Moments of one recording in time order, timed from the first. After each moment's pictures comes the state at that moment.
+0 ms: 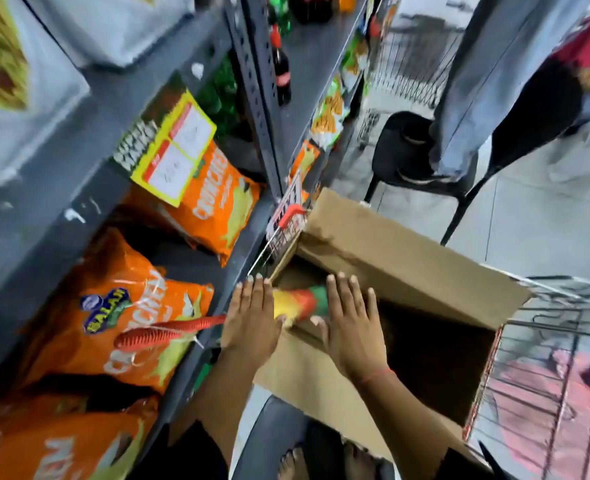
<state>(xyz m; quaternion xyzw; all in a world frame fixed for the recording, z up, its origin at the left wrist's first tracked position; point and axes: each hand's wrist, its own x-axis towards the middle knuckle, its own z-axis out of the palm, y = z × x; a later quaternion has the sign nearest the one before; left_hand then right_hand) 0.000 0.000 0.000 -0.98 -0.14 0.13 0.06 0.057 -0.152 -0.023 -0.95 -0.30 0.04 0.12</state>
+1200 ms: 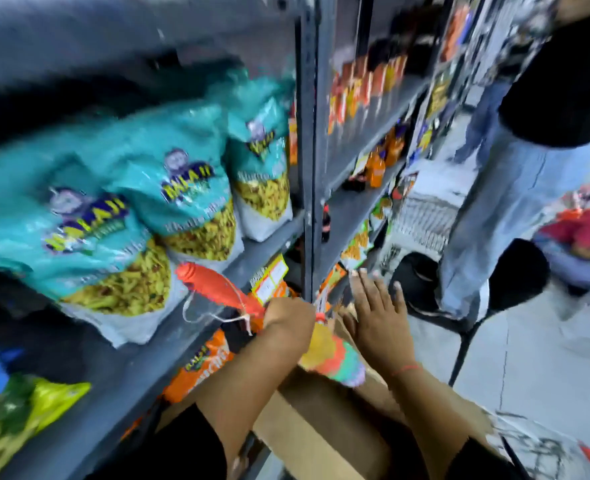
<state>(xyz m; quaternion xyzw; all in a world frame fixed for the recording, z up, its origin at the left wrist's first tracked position) 0.033 -0.040 0.337 -0.95 -0.19 0.24 0.07 0.121 -0.151 0.243 -0.89 -0.41 -0.15 0.16</state>
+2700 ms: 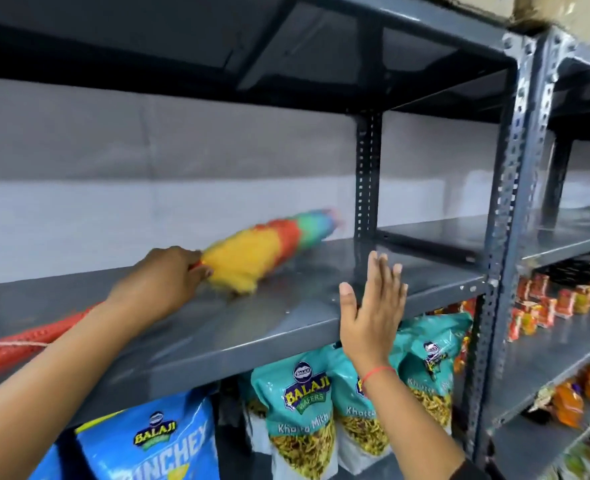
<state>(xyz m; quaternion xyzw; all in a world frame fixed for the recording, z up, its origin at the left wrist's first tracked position) -0.239 0.109 0.661 -0.80 -0.53 -0.29 0.00 0.015 0.088 0.545 -0.60 -0.46 -0.28 0.59</state>
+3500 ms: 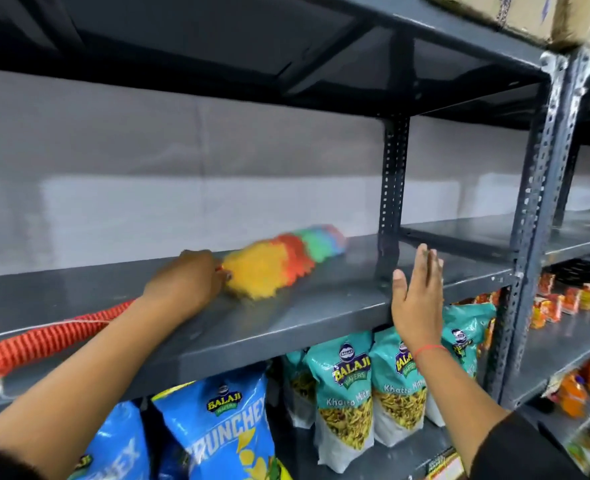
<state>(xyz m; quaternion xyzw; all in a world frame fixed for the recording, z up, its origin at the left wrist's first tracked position) -0.318 0.114 0.650 -0.80 -0.55 -0.23 0.01 -0.008 0.069 0.556 -0.66 -0.46 -0.21 0.55</state>
